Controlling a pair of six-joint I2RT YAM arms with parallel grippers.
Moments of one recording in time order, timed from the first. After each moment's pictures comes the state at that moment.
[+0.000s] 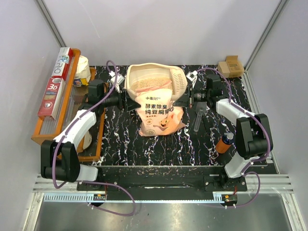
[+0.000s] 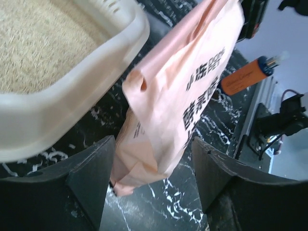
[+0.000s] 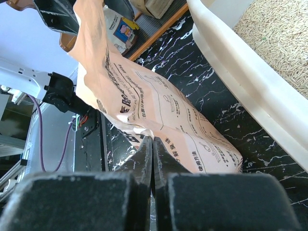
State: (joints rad) left arm -0.14 1.35 0.96 -0.11 0.91 -0.13; right arm 0.20 1.68 1.08 0.15 -1.20 0.21
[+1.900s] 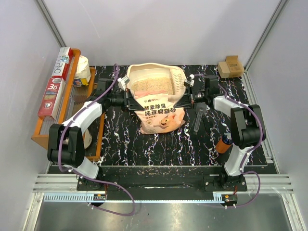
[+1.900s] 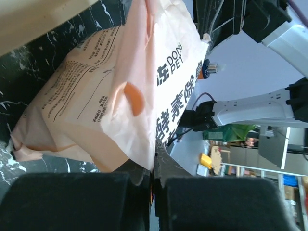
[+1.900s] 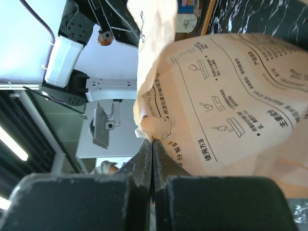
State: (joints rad) left arm -0.17 1.55 1.07 -0.24 1.06 -0.53; right arm 0.17 1.85 1.16 0.11 -1.43 0.85
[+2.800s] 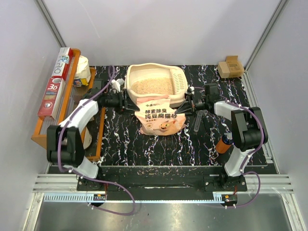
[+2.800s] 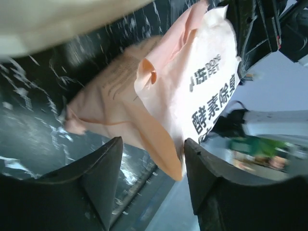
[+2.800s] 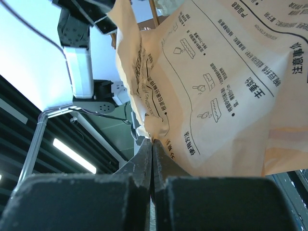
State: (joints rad) left arm -0.12 1.58 1.12 -0.49 0.98 -0.43; right arm 0.17 1.80 1.03 0.04 -1.44 1.06
